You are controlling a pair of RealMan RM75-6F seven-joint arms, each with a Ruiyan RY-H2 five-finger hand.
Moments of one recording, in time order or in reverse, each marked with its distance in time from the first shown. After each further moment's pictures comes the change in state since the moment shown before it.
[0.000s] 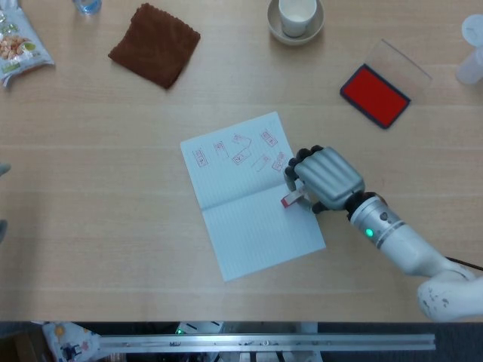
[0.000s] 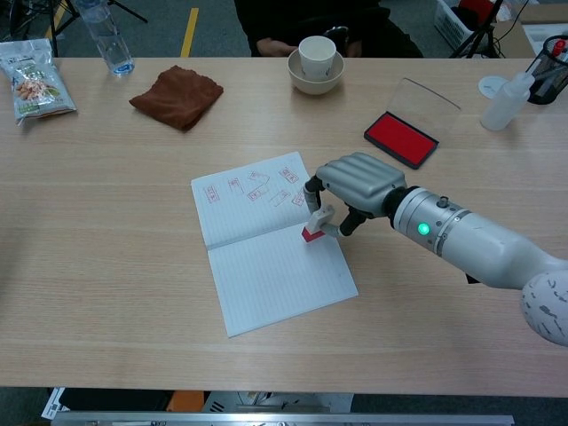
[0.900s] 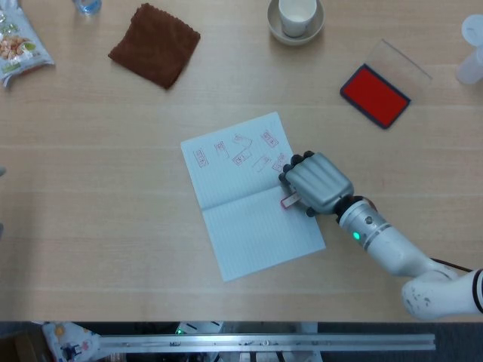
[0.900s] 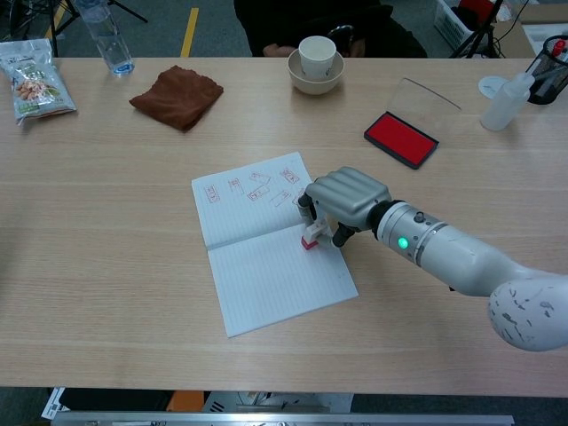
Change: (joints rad) left arm 0.009 -0.007 0.003 0.031 -0.003 -0.005 -0.027; right arm 0.021 -0.097 -0.026 0.115 0.022 -0.012 -0.079
